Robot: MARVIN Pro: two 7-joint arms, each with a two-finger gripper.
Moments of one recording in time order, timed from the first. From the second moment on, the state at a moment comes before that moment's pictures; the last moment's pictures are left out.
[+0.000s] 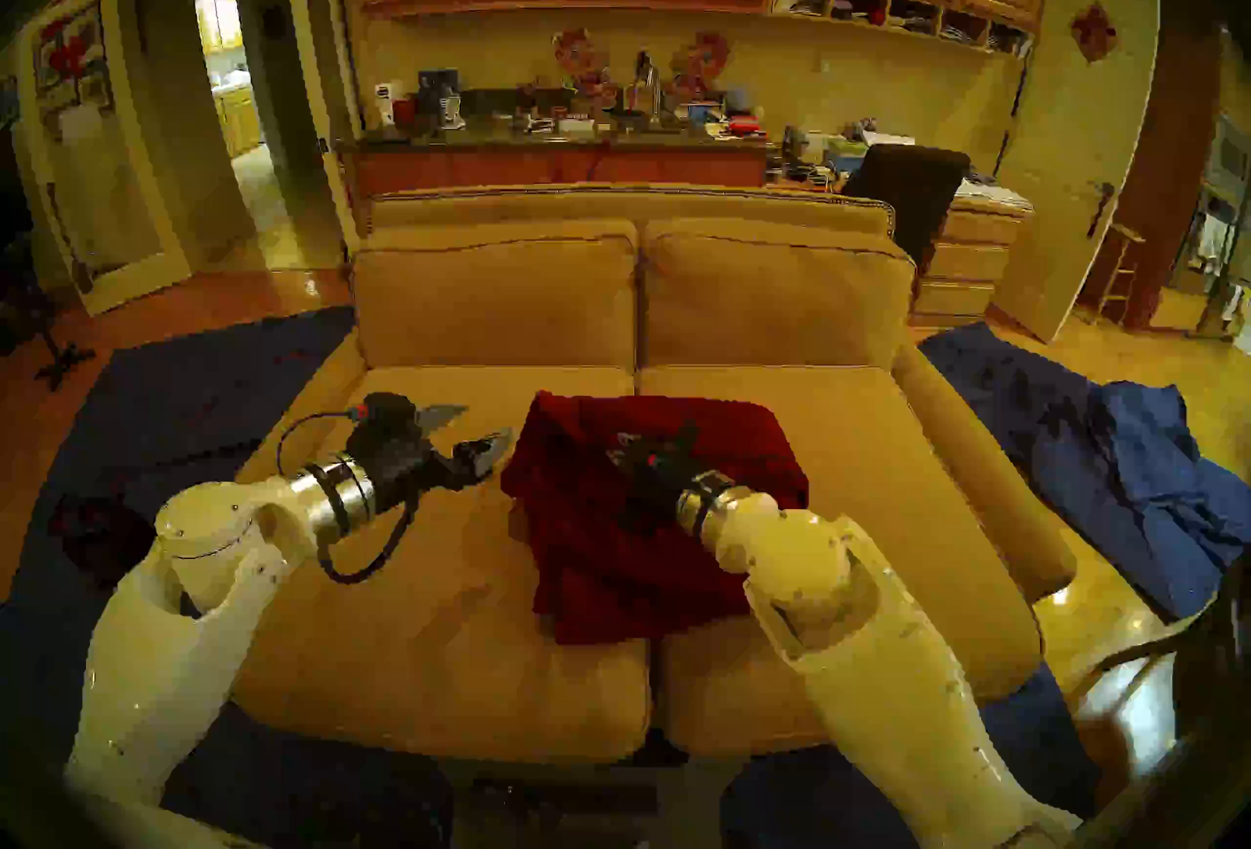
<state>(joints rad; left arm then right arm) 1.86 -1.07 -1.59 -2.03 -0.52 0.38 -0.39 -1.69 -1.15 1.32 -1.92 -0.18 0.18 0.43</state>
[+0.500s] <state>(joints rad) 1.86 -1.07 -1.59 -2.03 -0.52 0.38 -0.39 -1.76 -1.13 1.54 -2.11 0.21 0.39 0.68</state>
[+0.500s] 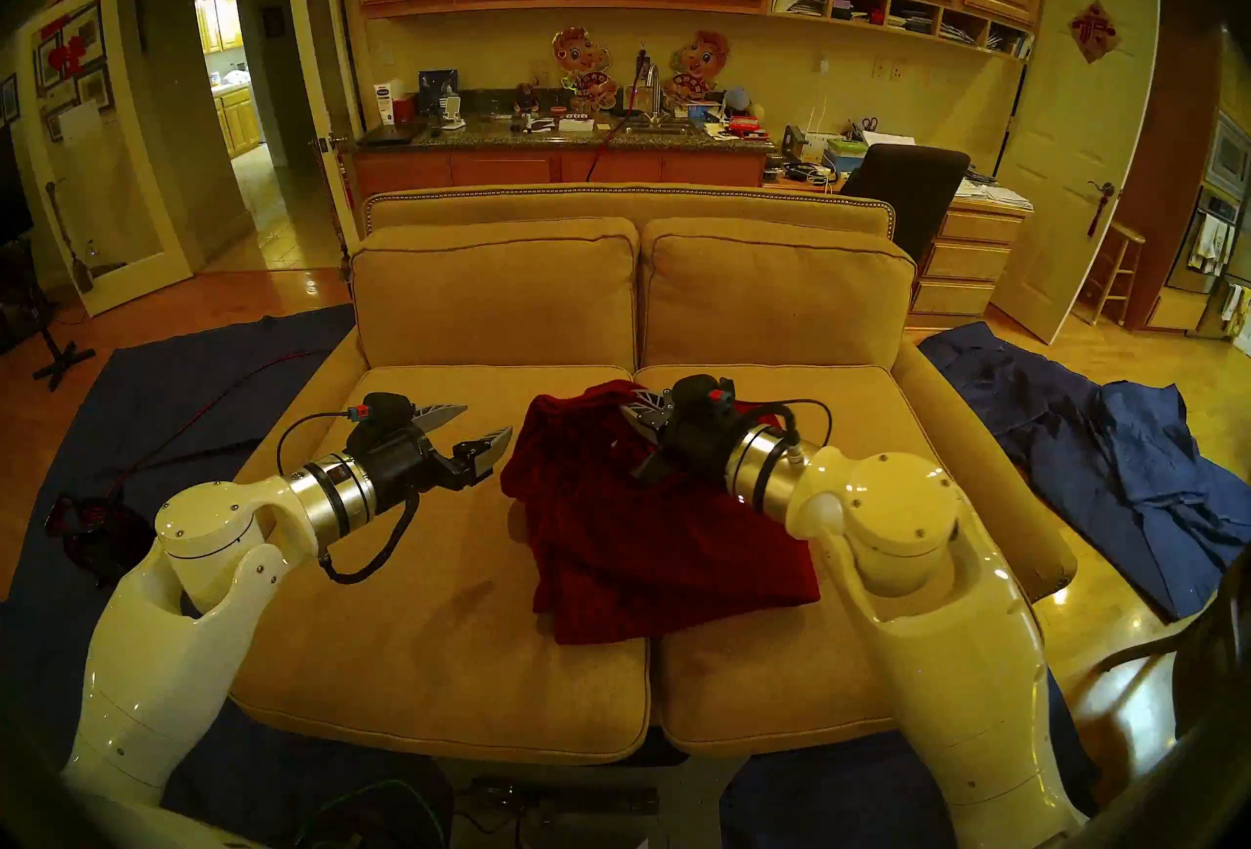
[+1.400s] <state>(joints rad) 1.86 -1.07 -1.59 -2.03 -0.52 0.38 -0.40 -1.63 -1.10 1.63 -2.16 0.51 0.85 0.86</state>
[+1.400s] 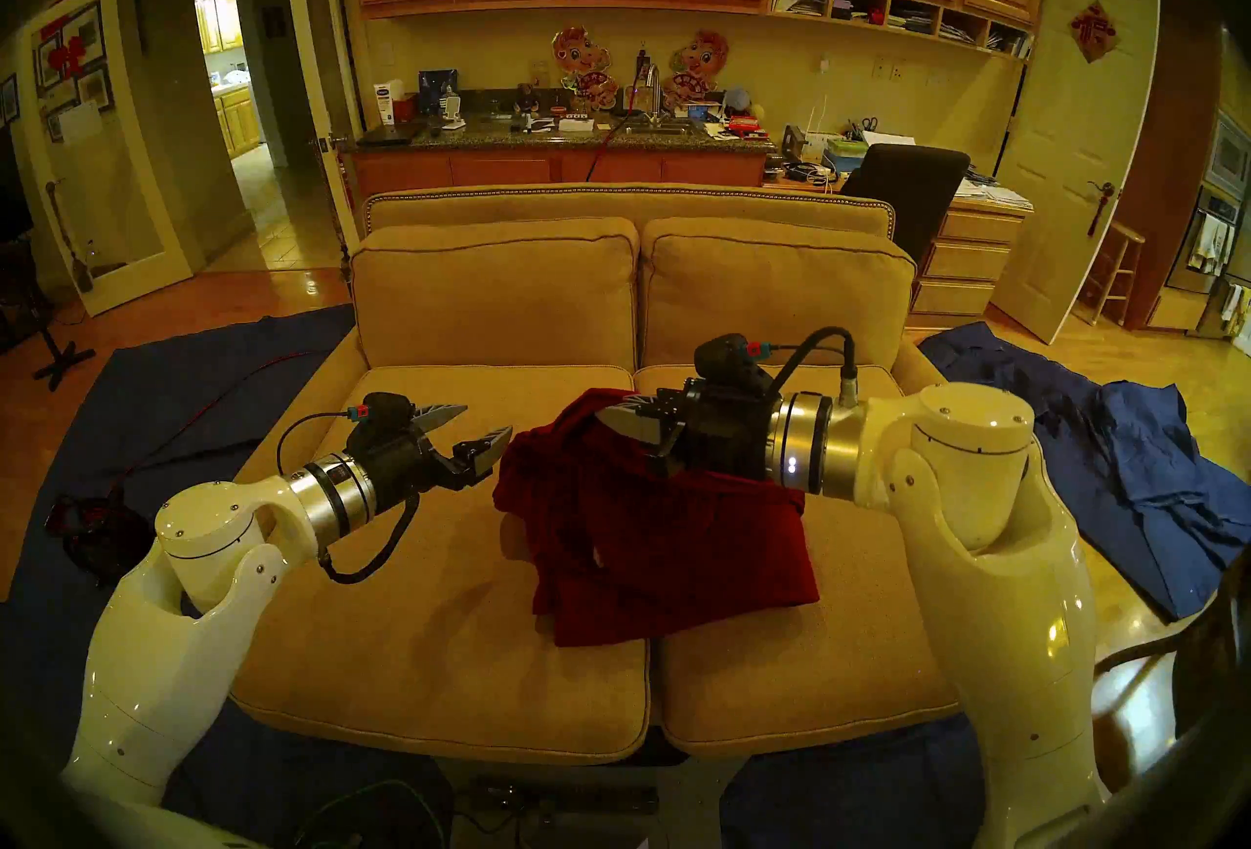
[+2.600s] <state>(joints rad) 1.86 -1.07 -1.59 -2.03 -0.52 0.38 -0.40 -1.89 -1.08 1.35 -2.12 0.26 0.71 0.69</state>
